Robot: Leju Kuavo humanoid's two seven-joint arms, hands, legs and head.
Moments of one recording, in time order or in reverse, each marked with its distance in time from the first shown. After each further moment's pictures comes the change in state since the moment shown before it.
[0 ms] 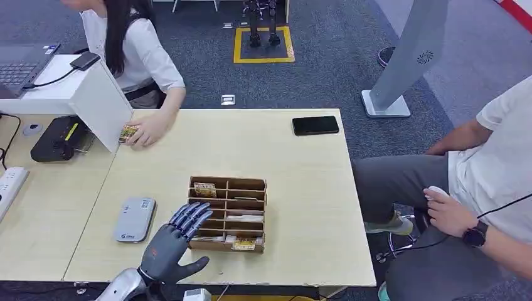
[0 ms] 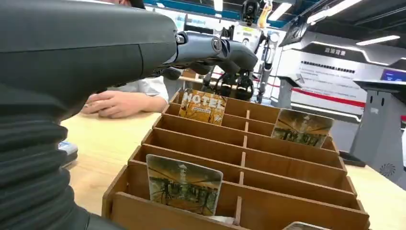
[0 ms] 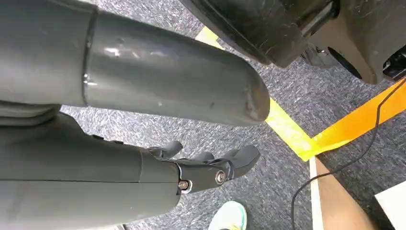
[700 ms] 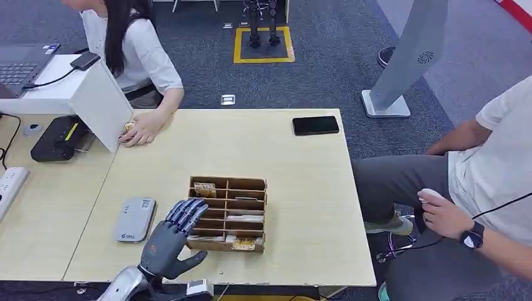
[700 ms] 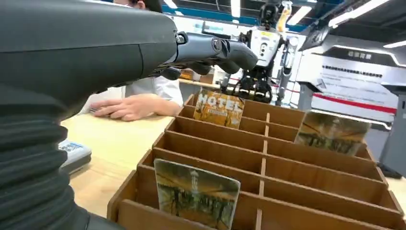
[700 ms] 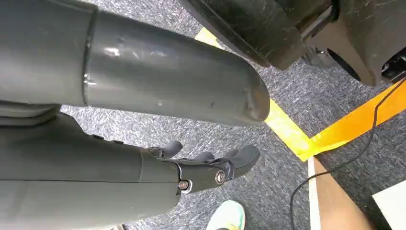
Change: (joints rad) left arm -0.008 -0.031 0.022 0.043 -0.042 0.041 0.059; right arm 0.002 0.000 0.005 0.000 0.000 -0.003 -0.004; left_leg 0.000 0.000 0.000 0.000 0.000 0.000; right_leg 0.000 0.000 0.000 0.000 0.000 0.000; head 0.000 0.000
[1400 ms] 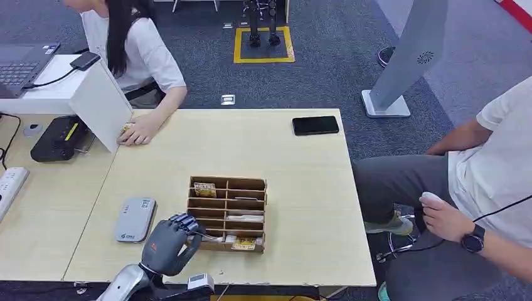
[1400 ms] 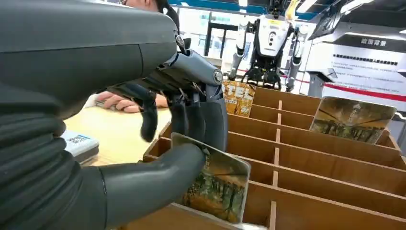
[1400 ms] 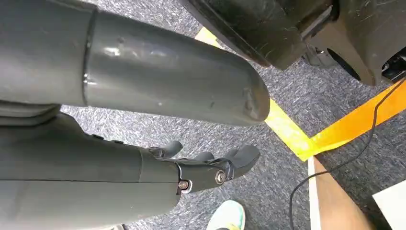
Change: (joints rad) left arm -0.006 -0.010 0.014 0.023 0.004 -0.039 0.017; right arm 0.000 0.000 0.000 0.000 0.000 0.000 0.000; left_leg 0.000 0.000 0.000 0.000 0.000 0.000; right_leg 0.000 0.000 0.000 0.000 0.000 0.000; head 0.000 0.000
